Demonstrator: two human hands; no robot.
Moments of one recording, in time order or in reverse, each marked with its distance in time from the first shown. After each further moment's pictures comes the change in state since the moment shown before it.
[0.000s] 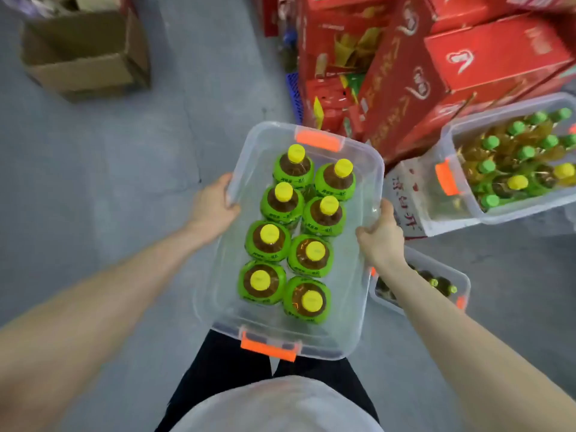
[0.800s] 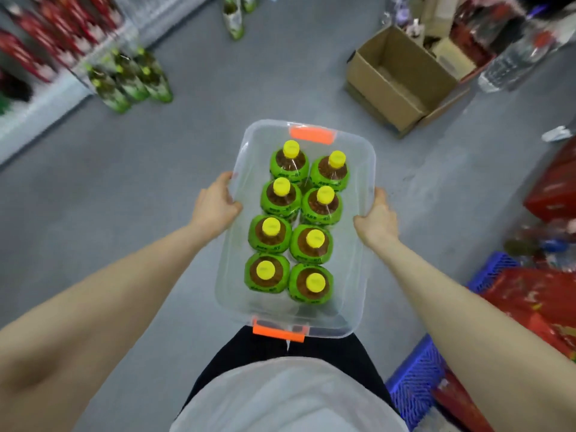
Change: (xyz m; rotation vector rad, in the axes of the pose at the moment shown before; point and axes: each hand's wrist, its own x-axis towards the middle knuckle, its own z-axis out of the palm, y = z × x) left_hand -0.044 -0.410 -0.275 -0.371 0.601 -0.795; right_hand -0.043 -0.489 0.419 -0.609 -0.481 -0.719
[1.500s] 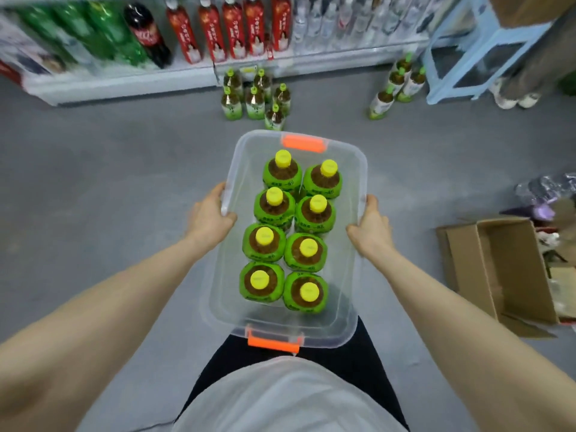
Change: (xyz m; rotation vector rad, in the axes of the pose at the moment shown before) left_hand 0.275 -0.144 -0.205 -0.256 0.347 -0.541; right_hand 0.223 -0.486 0.114 -0.372 -0.328 -0.568
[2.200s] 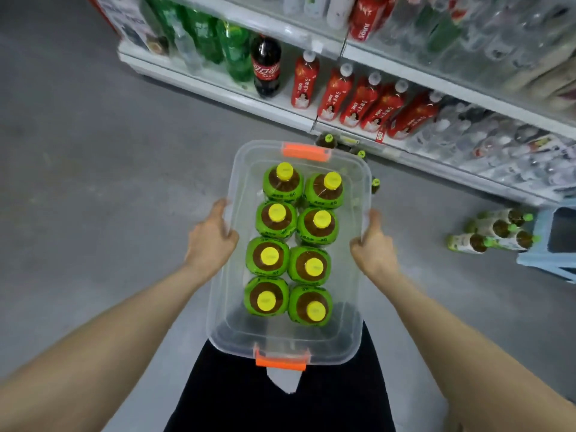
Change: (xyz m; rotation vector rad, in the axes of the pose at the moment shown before) left_hand 0.327 -0.076 -0.125 -0.230 0.171 -0.427; right_hand 0.346 -0.353 0.095 -0.293 -0.240 -0.320
